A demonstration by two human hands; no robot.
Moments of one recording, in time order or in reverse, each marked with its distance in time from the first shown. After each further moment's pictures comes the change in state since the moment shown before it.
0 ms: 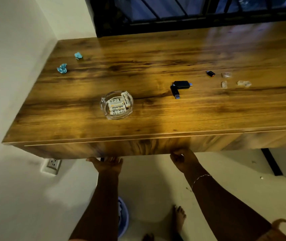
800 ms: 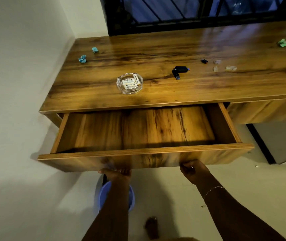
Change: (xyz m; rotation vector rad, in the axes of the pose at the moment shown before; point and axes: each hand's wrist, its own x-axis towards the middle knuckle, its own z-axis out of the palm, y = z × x) left_hand -0.116 -0.021 -0.106 -0.076 0.139 -0.035; right_hand -0.101 0.073 -0.094 0.001 0.067 0.098
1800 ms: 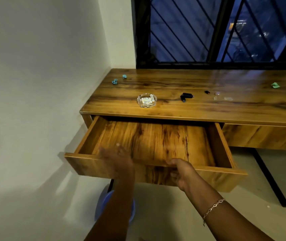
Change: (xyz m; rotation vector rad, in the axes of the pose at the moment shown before) left_hand -0.149 0.002 -0.002 0.763 0.174 1.142; right_hand -0.179 0.019 0.040 -0.539 -0.162 -0.164
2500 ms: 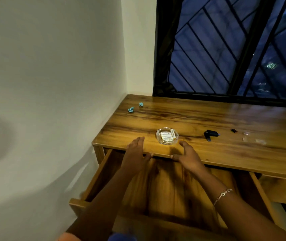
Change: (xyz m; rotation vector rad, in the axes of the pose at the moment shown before) left_hand 0.161 0.063 0.070 0.644 -0.731 0.786; right_hand 0.093 -0.145 0.107 -0.898 0.025 -0.737
